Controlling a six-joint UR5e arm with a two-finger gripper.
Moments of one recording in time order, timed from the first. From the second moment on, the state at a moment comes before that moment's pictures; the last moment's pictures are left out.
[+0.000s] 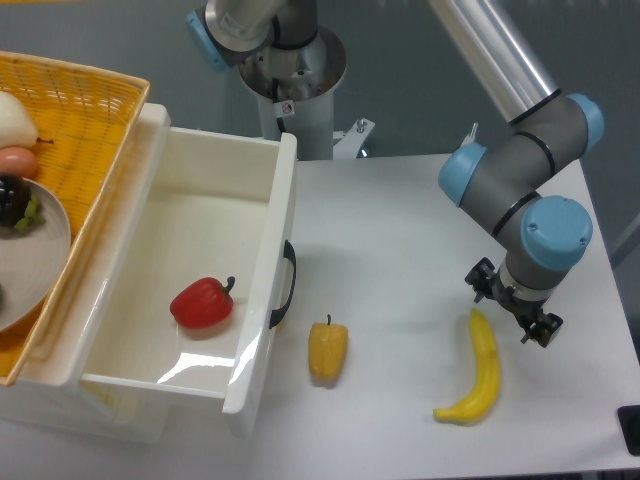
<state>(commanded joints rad) 2.71 -2.21 -1.36 -1.12 1.58 1.49</state>
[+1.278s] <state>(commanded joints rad) 2.66 -2.01 -1.53 -1.20 1.37 0.68</state>
